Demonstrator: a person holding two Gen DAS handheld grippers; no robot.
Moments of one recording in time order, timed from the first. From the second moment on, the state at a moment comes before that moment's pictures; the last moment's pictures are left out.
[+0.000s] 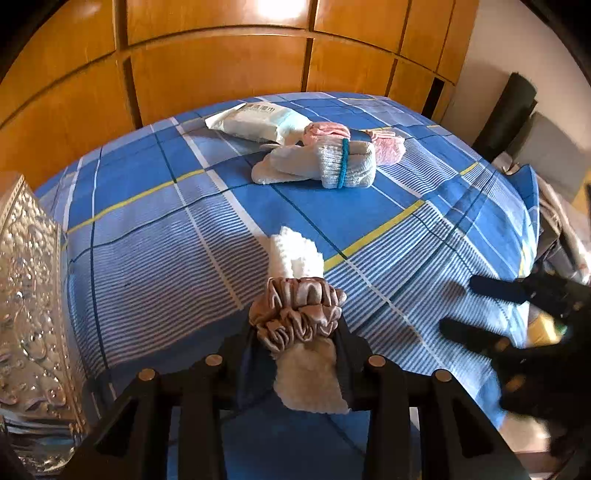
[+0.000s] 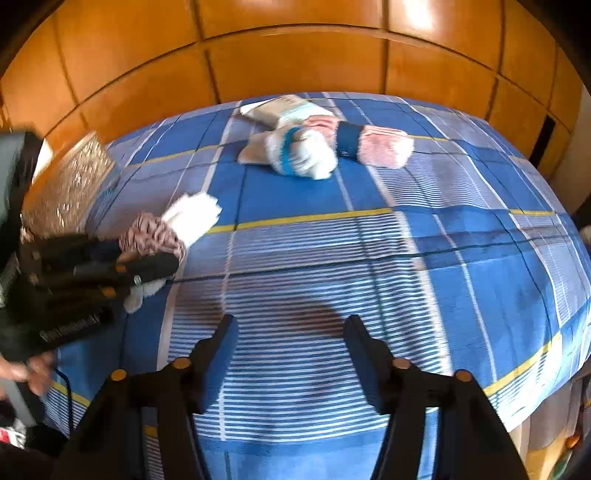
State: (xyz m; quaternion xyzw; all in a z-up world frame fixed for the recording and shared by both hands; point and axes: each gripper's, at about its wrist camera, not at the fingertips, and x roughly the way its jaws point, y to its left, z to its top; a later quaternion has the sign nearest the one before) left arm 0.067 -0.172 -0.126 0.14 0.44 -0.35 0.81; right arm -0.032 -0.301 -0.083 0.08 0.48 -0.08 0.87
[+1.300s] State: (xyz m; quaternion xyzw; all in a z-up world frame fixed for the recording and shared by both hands) left arm 0.064 -0.163 -0.128 0.09 0.43 -0.35 0.83; right arm 0.053 -0.320 -0.081 0.00 0.52 -0.04 0.85
